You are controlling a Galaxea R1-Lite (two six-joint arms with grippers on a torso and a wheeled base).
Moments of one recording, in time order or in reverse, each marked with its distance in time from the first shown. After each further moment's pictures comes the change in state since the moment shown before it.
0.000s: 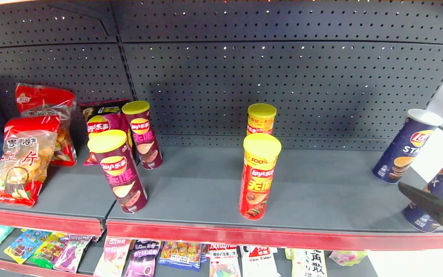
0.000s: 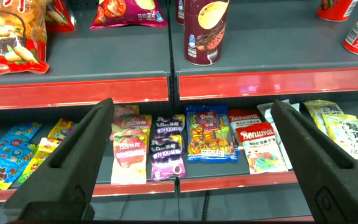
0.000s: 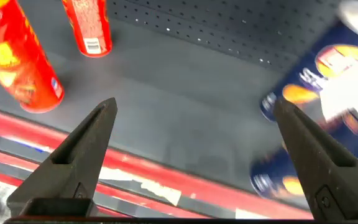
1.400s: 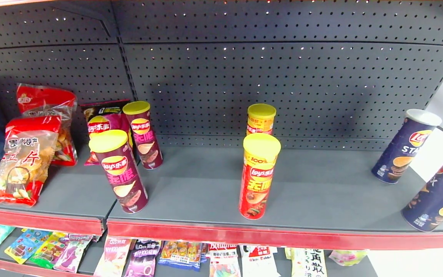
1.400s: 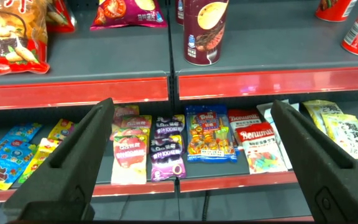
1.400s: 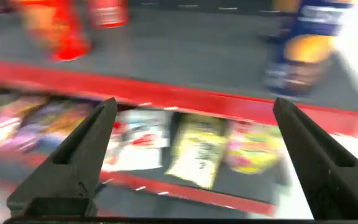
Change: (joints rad) left arm -0.002 0.000 0.000 0.000 0.000 0.000; right arm -0.051 -0.890 0.404 0.309 0.003 0.149
